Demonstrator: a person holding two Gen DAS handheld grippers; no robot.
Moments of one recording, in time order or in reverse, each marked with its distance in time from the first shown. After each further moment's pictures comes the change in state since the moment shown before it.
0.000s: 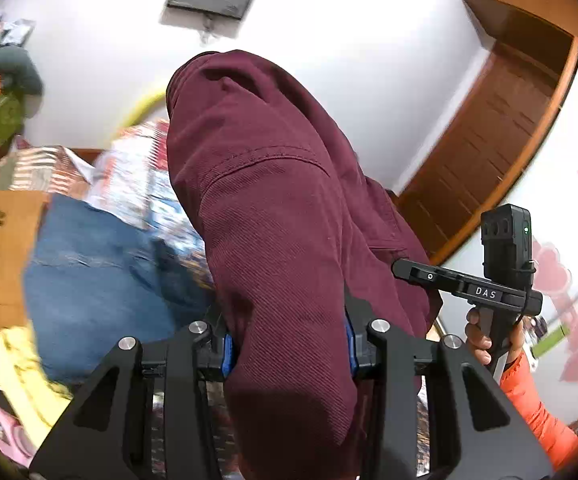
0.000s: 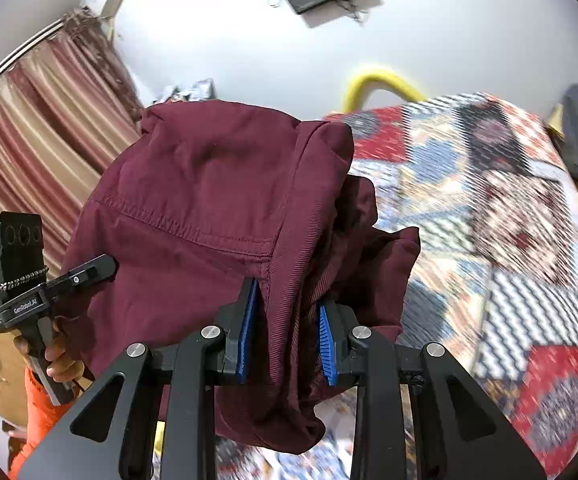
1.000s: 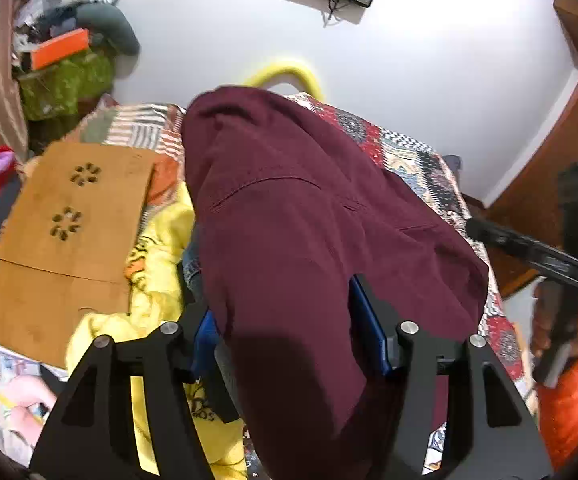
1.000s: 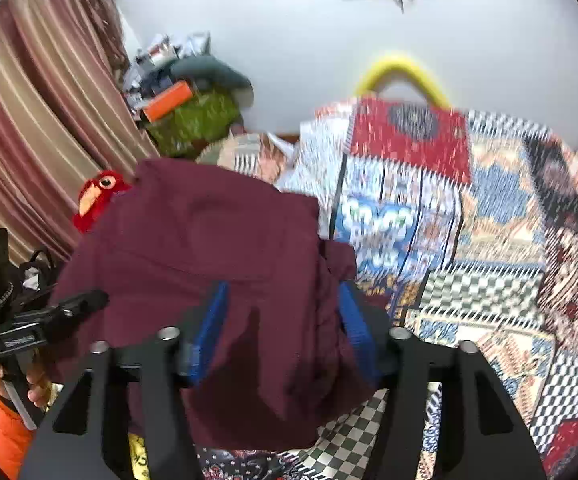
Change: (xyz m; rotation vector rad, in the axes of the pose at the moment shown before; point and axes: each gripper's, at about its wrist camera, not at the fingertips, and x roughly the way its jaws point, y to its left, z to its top) left arm 0.025 0.189 -0.017 -0.124 0.049 0.307; right arm 0.180 0.075 0.048 -0.147 0.071 -0.167
